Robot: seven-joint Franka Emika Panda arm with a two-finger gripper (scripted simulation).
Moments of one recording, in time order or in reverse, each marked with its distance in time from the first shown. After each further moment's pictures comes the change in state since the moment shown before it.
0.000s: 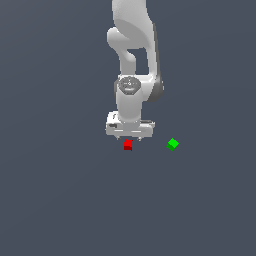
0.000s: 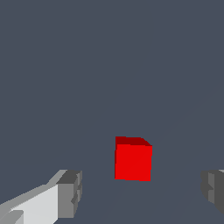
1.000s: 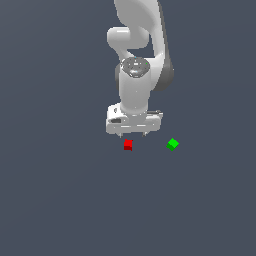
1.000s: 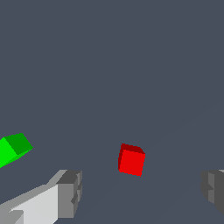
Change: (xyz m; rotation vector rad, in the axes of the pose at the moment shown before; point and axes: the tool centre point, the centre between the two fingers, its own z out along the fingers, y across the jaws) arm 0.030 -0.017 -0.071 0.004 0.000 -0.149
